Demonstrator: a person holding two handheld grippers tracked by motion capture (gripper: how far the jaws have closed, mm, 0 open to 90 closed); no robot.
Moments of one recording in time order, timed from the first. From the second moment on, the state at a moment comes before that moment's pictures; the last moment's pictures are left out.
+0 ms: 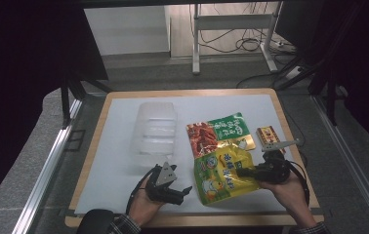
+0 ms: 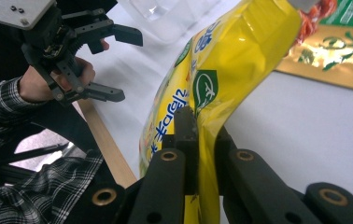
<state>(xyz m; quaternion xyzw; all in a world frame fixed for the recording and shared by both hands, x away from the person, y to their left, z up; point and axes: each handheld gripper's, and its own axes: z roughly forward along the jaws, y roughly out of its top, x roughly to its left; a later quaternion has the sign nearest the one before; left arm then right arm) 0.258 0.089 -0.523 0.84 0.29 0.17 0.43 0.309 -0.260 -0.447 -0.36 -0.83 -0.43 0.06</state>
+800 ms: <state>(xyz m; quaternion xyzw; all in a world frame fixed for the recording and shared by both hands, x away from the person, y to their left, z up) 0.261 0.099 -0.523 0.84 0.28 0.18 0.42 0.321 -0.246 -0.402 -0.32 -0.85 -0.43 0.01</state>
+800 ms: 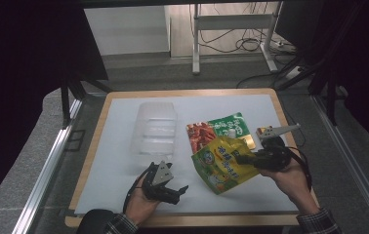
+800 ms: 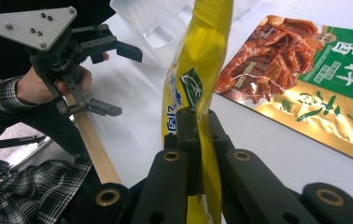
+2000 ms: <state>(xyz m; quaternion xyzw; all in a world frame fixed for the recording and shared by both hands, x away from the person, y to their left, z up) 0.249 0.098 -0.524 0.85 0.27 0.18 0.42 0.361 -0.224 -0.362 -0.29 -0.86 -0.43 -0.04</state>
